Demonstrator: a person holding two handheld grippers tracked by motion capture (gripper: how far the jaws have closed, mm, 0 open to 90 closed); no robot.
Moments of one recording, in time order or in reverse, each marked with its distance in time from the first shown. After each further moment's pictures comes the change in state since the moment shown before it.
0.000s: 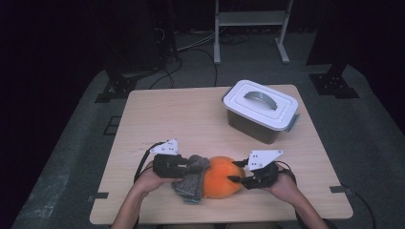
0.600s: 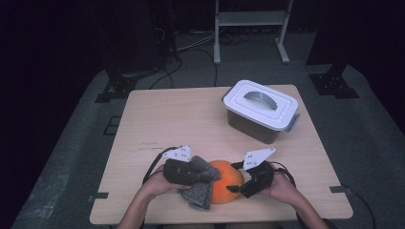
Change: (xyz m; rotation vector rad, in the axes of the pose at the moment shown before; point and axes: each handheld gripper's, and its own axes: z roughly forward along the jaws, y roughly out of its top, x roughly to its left) left arm -0.014 0.004 0.027 0.072 -0.112 0.036; right arm -0.004 -0.010 0.016 0.074 0.102 0.103
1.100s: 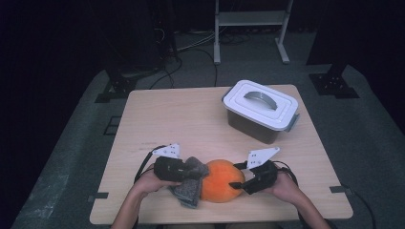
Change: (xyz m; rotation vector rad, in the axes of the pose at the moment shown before) left arm 0.018 -0.019 -0.020 -0.020 0.042 -0.046; right arm -0.004 -0.005 -0.007 -0.009 -0.011 0.000
